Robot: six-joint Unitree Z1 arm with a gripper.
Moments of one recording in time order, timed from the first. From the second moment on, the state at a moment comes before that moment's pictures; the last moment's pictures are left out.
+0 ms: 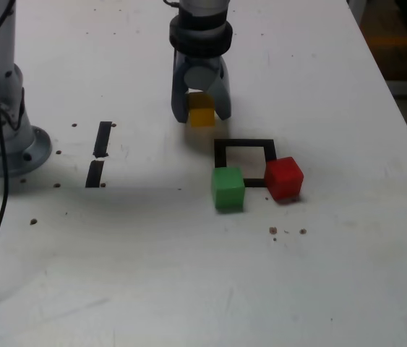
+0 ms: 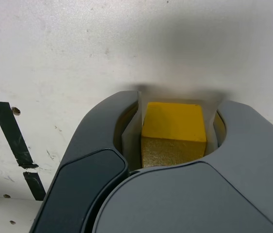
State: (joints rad) arm 0.15 1.84 -1.16 0.94 0.05 0.19
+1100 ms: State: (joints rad) arm 0.06 1.75 -1.40 1.32 0.13 0.00
